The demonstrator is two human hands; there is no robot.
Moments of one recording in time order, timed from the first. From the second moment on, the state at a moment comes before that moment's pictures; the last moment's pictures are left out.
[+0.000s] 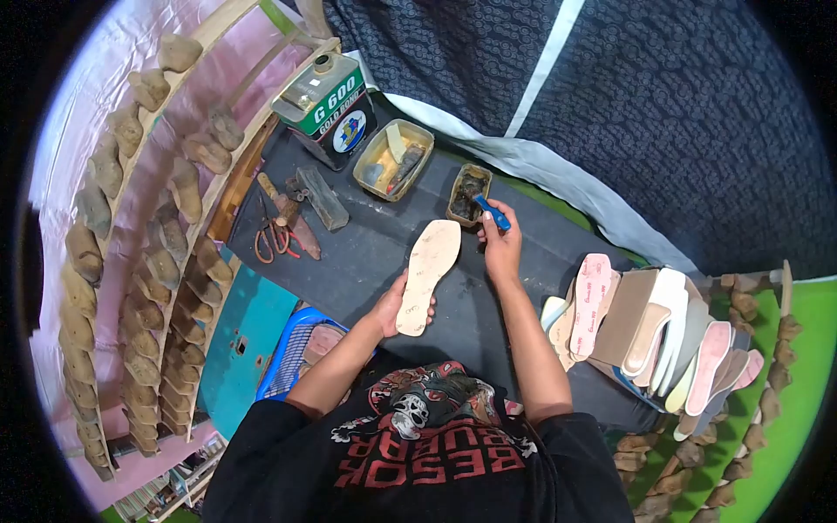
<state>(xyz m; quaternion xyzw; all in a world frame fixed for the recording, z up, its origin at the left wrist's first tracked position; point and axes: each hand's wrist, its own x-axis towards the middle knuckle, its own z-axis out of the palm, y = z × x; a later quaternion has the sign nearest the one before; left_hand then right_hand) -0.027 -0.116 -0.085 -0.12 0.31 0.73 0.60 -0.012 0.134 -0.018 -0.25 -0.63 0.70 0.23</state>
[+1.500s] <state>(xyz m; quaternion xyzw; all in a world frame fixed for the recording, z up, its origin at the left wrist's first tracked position) 0.014 -0.067 -0.058 -0.04 0.37 0.67 0.65 0.116 0.138 0.065 -0.19 -0.86 0.41 0.22</state>
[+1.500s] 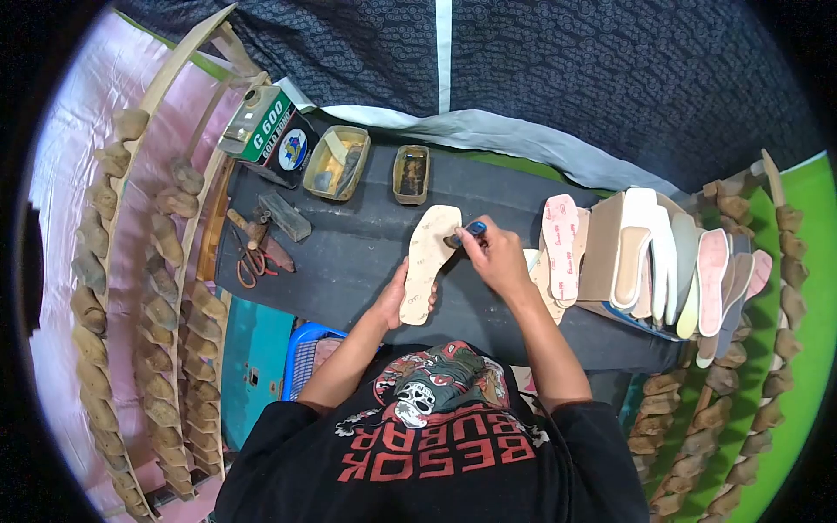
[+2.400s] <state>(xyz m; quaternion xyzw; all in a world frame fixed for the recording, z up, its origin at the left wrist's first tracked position) 0.047 -0.050 -0.059 -0.02 0.32 0.69 0.65 0.122 0.154 0.073 -0.23 -0.85 0.34 0.32</state>
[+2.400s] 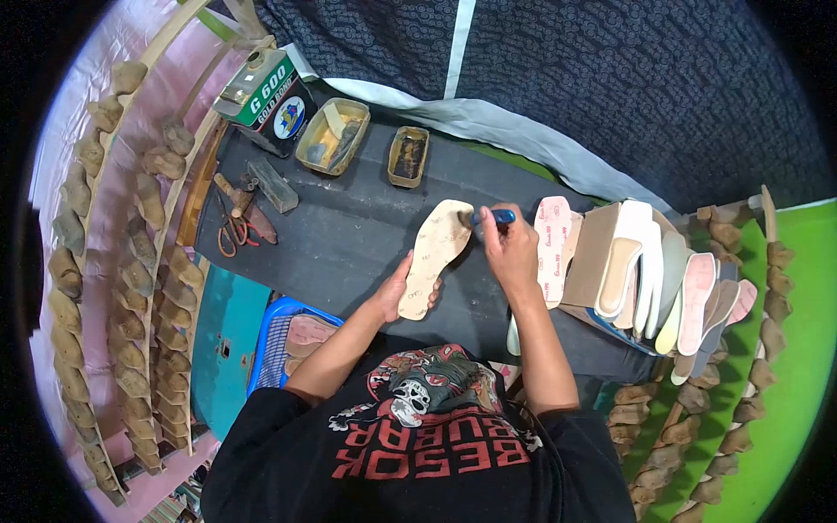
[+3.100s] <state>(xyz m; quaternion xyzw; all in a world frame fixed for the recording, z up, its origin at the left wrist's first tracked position) 0.067 -0.023 -0.060 -0.04 0.31 0.71 0.63 0.165 0.152 0.080 -0.17 -0.88 0.39 0.21</state>
